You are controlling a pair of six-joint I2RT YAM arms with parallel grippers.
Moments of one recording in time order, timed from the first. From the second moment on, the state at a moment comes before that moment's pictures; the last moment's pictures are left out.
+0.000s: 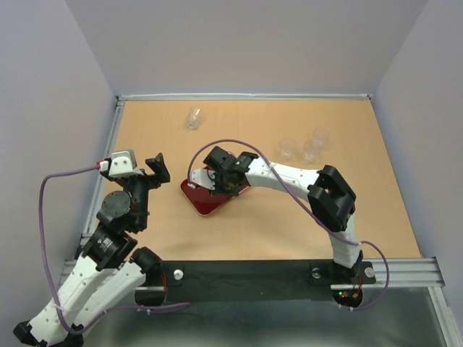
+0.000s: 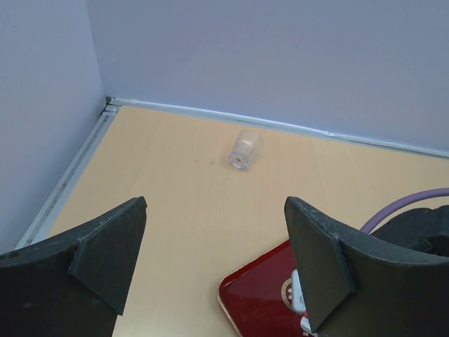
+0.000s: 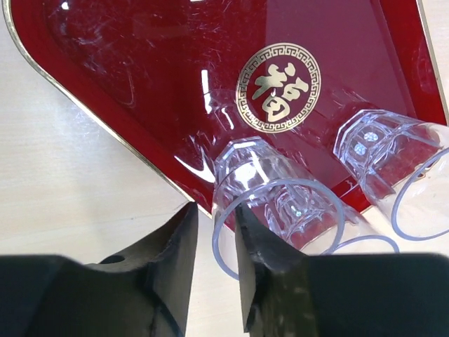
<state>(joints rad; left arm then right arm) -0.65 0.44 0.69 -0.16 -0.72 -0.10 0.97 2.02 1.62 -0.75 -0.02 -0.63</state>
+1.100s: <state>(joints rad) -0.59 0.64 0.67 -0.08 -0.47 -0.11 0.47 1.52 1.43 -0.68 -0.28 -0.51</state>
